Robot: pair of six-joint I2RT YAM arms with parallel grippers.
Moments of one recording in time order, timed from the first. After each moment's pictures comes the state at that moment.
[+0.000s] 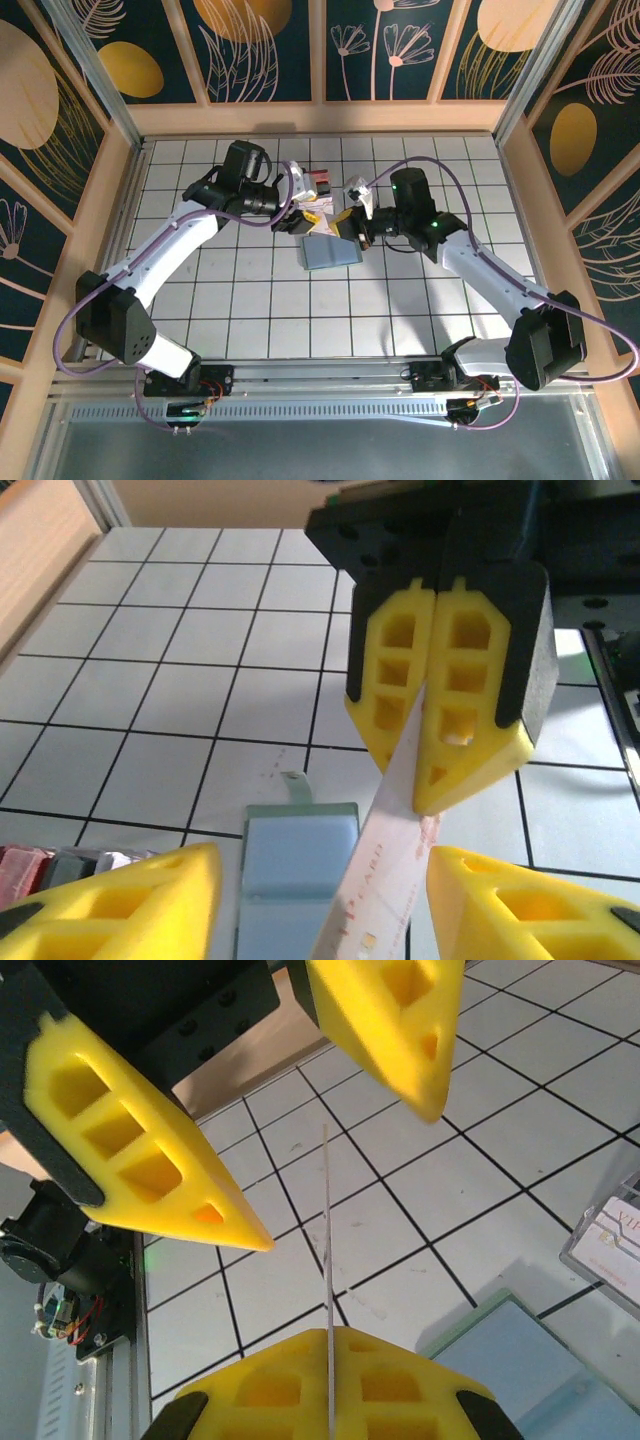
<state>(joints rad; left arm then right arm) -0.50 1.52 1.35 -0.57 0.78 0.63 0.52 1.31 1.00 -0.26 -0.79 -0.09</state>
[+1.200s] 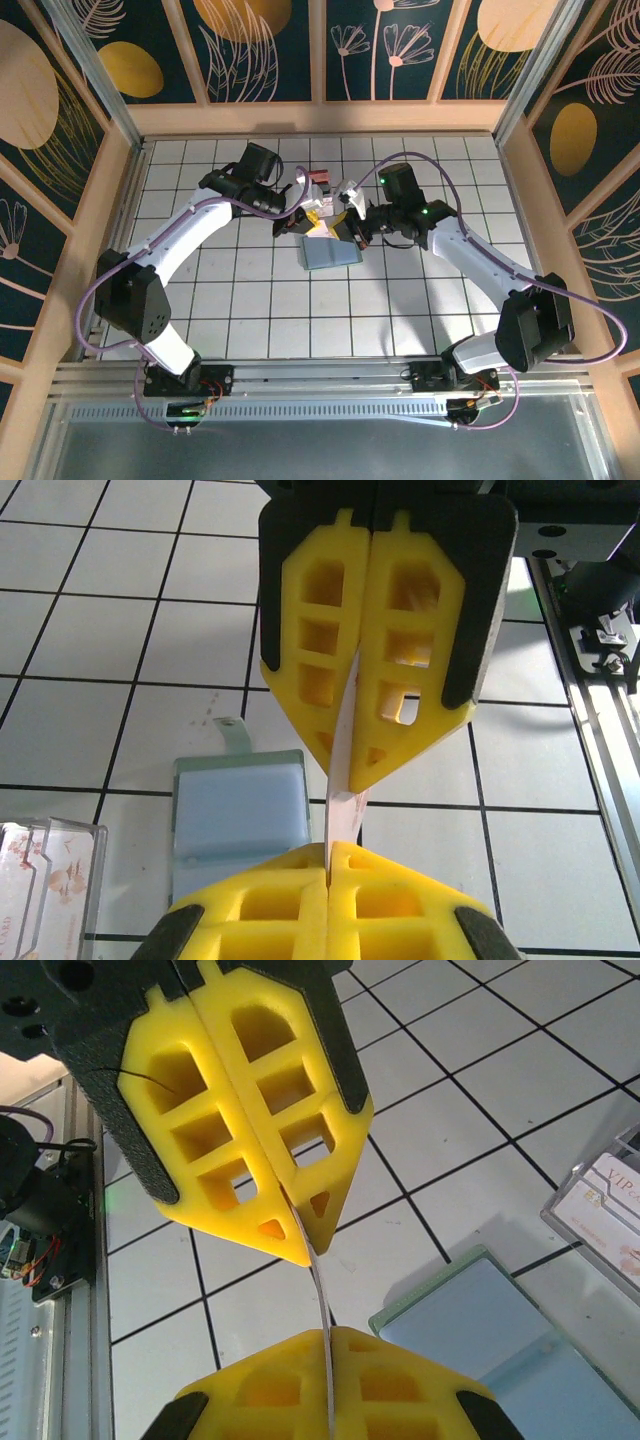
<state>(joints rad) -0.50 1.65 1.44 -0.77 0.80 0.74 0.53 1.41 1.10 -0.42 -0.74 -0.24</state>
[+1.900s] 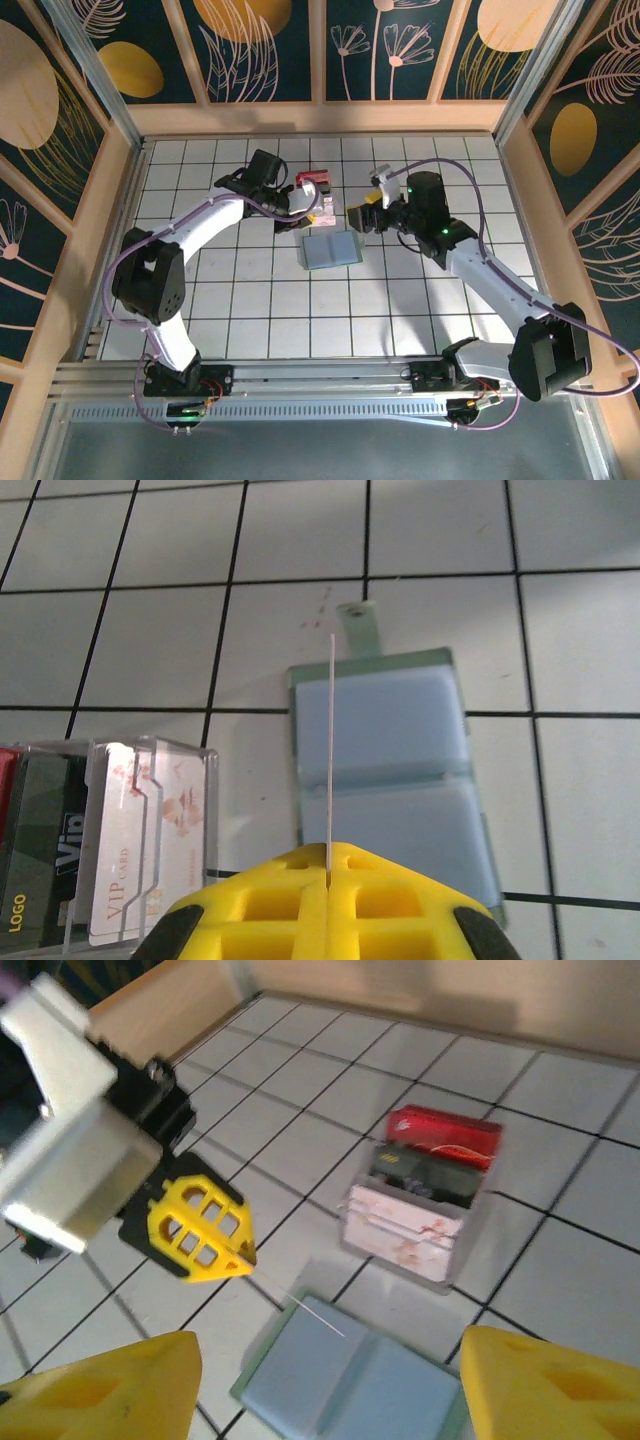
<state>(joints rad) -0.46 1.81 1.38 -0.55 0.60 0.89 0.44 1.24 0.90 -0.11 -0.39 0.08</state>
